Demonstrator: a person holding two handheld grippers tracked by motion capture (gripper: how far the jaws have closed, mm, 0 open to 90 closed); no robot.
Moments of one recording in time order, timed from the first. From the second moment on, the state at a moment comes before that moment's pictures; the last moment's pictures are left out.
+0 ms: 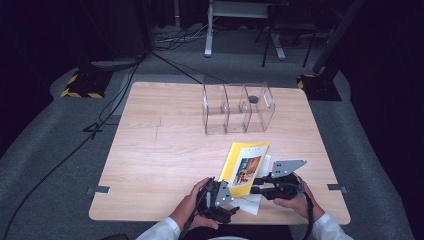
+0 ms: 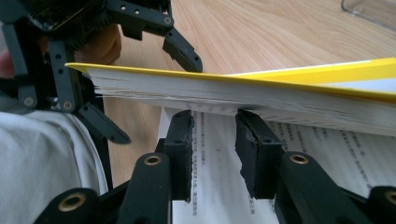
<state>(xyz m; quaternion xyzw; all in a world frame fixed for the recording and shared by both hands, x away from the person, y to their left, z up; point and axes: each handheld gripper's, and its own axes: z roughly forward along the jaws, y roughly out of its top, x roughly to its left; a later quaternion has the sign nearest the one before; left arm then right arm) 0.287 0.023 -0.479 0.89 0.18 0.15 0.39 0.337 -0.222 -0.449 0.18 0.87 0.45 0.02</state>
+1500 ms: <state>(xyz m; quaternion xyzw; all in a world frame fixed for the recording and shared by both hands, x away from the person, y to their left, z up) 0.329 0.139 -0.472 0.90 0.16 0.11 0.40 0.361 -0.221 -0.449 0.08 0.89 0.44 0.10</state>
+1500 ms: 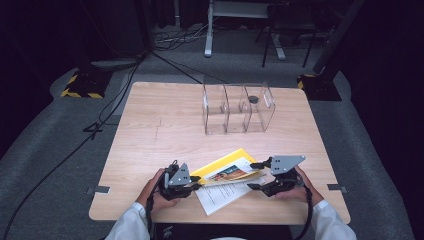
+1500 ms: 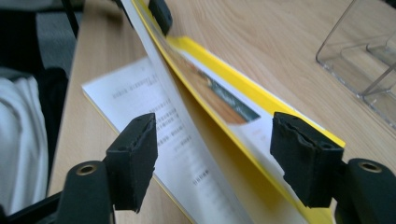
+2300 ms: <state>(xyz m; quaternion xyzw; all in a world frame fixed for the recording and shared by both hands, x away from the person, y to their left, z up) 0.332 0.166 -0.462 0.88 0.22 0.11 0.40 0.356 -0.203 -0.468 0.03 0.89 0.40 0.22</state>
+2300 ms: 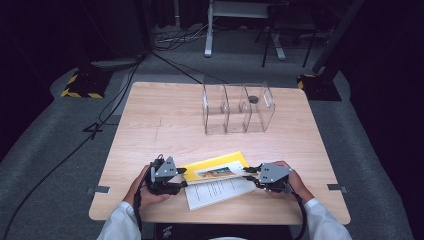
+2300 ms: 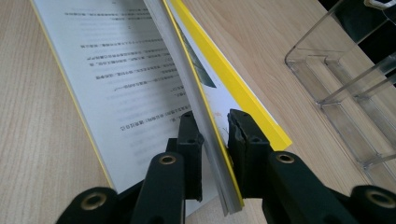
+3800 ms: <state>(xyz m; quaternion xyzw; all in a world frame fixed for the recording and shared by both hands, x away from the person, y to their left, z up) 0.316 0.132 -0.438 0.89 0.25 0.19 0.32 0.349 -0.166 -0.454 -0.04 0.89 0.40 0.21</state>
